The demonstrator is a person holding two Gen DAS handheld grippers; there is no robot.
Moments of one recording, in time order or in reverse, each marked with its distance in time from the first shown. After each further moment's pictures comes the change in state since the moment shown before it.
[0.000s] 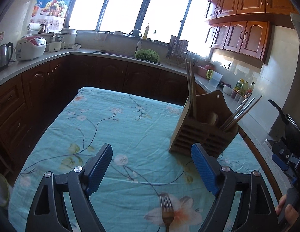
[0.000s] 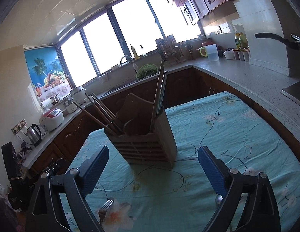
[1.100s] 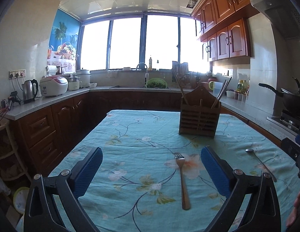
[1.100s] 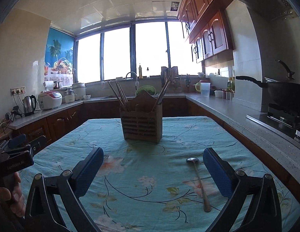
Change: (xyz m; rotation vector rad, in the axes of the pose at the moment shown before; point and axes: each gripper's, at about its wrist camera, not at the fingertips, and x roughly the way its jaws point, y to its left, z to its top) left arm -0.183 -0.010 -0.153 0.209 -0.249 0.119; right arm -0.138 0.038 -0.122 -0.279 -0.221 -0.125
